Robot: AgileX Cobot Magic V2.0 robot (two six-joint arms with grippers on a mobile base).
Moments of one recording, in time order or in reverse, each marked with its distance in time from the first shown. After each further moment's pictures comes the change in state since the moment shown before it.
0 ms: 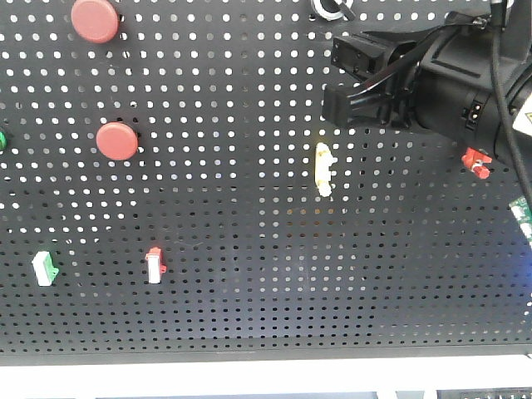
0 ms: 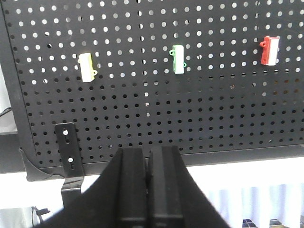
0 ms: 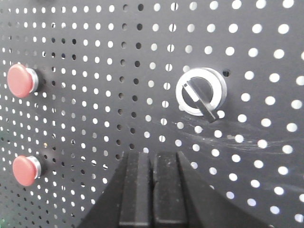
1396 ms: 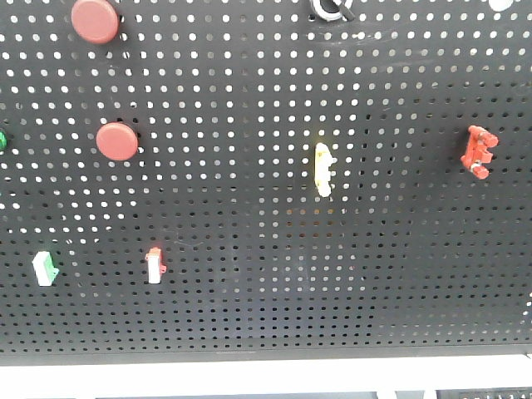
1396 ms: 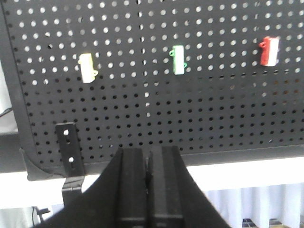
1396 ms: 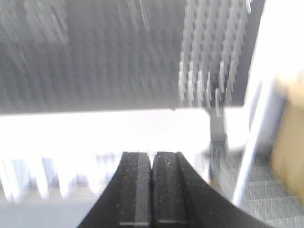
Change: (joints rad) left arm 0.000 0.000 0.000 0.000 0.003 0.000; right arm -0.669 -1.246 1.398 0.210 0.133 -0.162
